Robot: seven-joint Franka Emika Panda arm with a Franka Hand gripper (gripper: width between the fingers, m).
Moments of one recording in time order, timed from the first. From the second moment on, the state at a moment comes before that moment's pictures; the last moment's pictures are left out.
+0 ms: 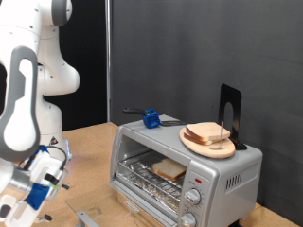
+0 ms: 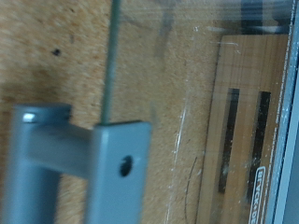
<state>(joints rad) -0.29 0.38 -0.27 -2.34 0.95 1.96 -0.58</state>
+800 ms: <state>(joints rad) -0.27 0.33 -0.19 -2.40 1.00 1.88 -0.59</state>
